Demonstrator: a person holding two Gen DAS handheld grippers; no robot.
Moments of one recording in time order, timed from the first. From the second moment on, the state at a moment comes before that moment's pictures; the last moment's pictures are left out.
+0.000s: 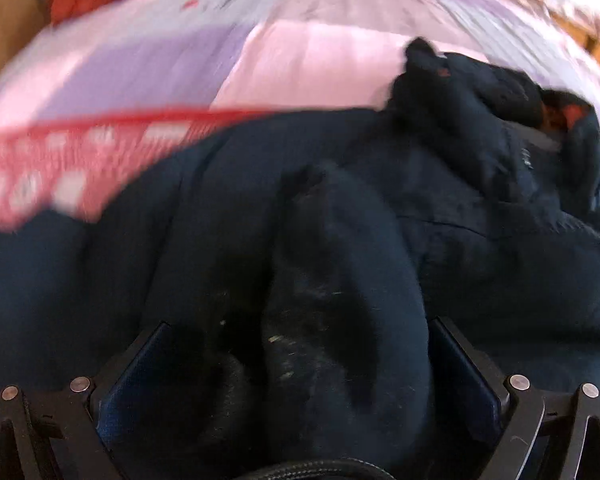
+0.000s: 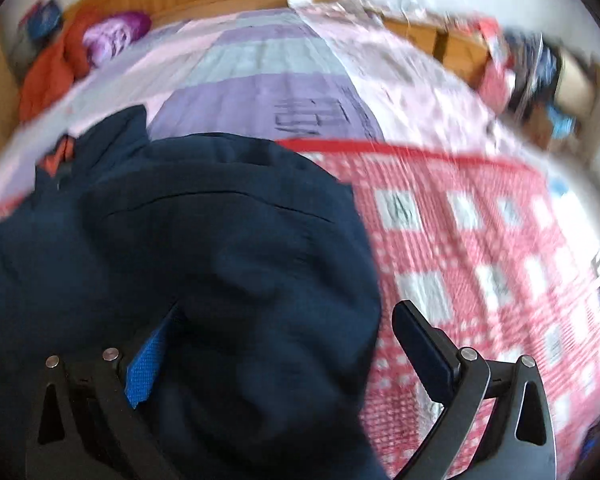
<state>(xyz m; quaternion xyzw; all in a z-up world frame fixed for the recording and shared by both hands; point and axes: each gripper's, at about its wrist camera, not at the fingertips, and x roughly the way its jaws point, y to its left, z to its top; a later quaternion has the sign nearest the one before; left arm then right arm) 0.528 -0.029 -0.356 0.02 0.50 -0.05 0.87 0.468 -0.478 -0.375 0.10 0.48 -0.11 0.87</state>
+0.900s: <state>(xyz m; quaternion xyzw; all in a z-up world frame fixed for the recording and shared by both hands) 0.533 -0.047 -0.353 0.07 0.45 -0.03 0.89 0.483 -0.442 -0.353 -0.05 0.43 0.00 0.90</state>
